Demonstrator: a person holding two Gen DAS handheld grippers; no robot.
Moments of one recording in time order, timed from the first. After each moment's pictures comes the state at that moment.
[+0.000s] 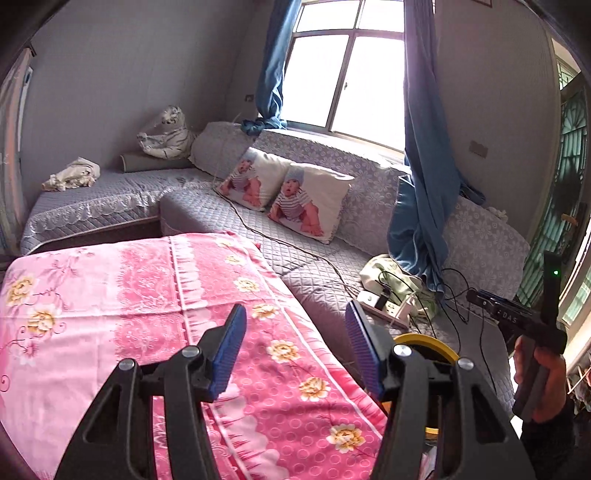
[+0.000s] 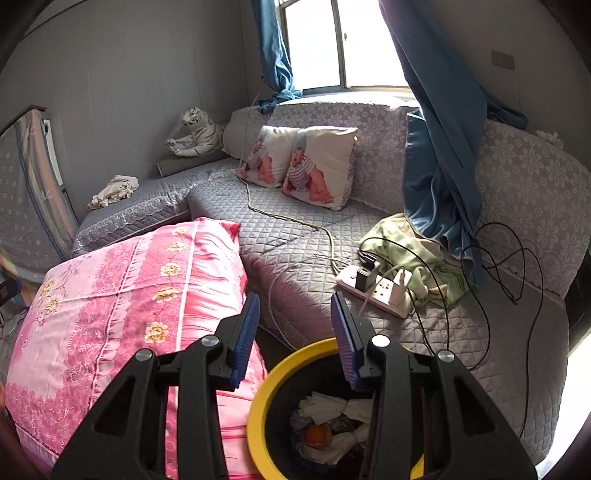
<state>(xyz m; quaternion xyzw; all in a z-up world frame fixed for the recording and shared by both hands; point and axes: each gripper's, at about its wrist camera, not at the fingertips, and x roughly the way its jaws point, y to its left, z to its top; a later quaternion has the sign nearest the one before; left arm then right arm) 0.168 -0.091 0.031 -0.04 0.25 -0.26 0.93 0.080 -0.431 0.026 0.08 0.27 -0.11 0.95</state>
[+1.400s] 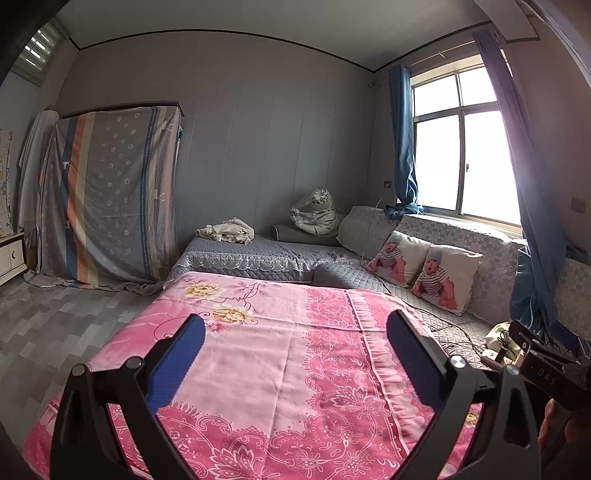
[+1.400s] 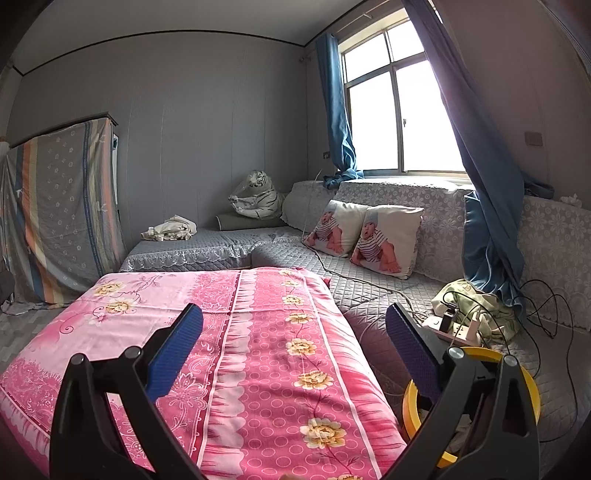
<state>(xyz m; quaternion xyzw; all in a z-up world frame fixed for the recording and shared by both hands) 0.006 0.040 0.007 -0.06 0.10 0.02 0.99 0.016 -0.207 -0.003 0.02 0.11 -0.06 0.99</state>
